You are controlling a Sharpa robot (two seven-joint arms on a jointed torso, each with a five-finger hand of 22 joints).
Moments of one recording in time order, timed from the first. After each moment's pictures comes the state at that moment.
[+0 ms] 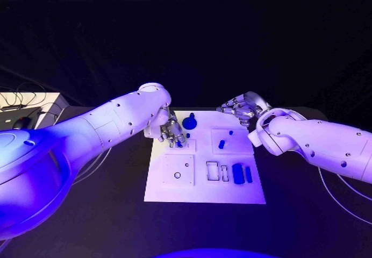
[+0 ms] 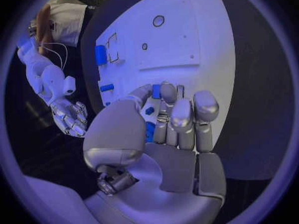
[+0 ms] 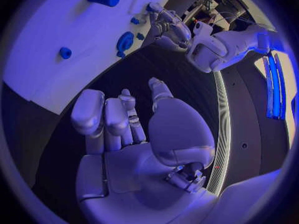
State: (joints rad) left arm 1.32 -0.23 0.03 0.78 -0.96 0.57 -0.68; left_hand 1.13 -0.04 0.31 0.05 0.35 1.19 0.02 0.15 0.78 1.29 -0.06 0.82 0.70 1.42 -0.10 1.23 1.04 0.09 1.29 -0.10 1.15 1.19; right arm 1.25 -0.75 -0.07 1.35 -0.81 -0.53 -0.05; right_hand 1.10 -0.03 -0.09 0.03 0.51 0.99 0.14 0.13 0.08 1.10 0.04 1.05 1.11 1.44 -0.03 1.17 0.99 0.11 1.47 -0.05 0.97 1.31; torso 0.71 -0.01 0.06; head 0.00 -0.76
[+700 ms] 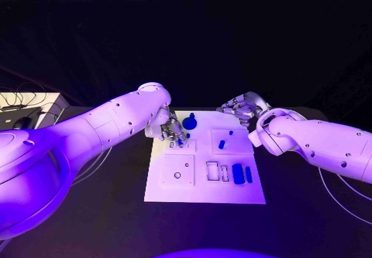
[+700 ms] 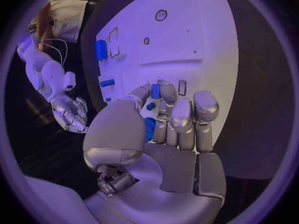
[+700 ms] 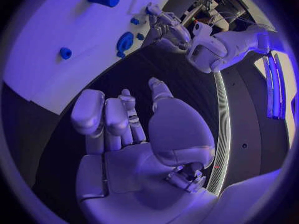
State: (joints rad) left arm 1.33 -0.23 0.03 0.79 -0.96 0.53 -0.68; left_hand 1.13 -0.04 0.31 0.05 0.34 1.19 0.01 0.15 0.77 1.29 -0.06 0.82 0.70 1.42 -0.10 1.23 1.03 0.09 1.29 -0.11 1.15 1.19; right arm 1.25 -0.75 -0.07 1.35 -0.81 -0.53 -0.05; right_hand 1.10 -0.03 -0.09 0.03 0.51 0.99 0.14 0.13 0.08 1.10 0.04 1.05 1.11 1.44 -0.03 1.17 0.99 0.11 1.47 -0.05 0.97 1.31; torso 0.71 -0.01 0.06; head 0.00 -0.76
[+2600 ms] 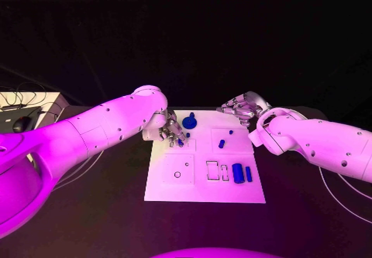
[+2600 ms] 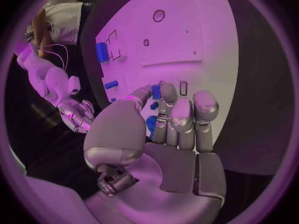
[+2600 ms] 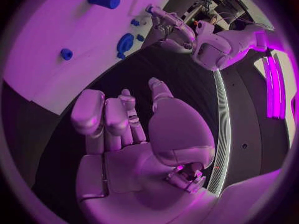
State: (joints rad) left arm 1.32 -0.33 0.02 0.97 -1.00 0.43 -0.66; left_hand 1.14 -0.05 0.31 0.05 0.34 1.18 0.02 0.15 0.76 1.29 -0.06 0.82 0.69 1.42 -0.10 1.23 1.03 0.09 1.29 -0.11 1.14 1.19; right arm 1.24 -0.76 -0.07 1.35 -0.82 -0.52 -0.05; right_hand 1.10 -0.03 -0.09 0.03 0.51 0.99 0.14 0.13 0.08 1.10 0.04 1.05 1.11 1.44 -0.03 1.17 0.99 0.11 1.47 -0.05 0.97 1.31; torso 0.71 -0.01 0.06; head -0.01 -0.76
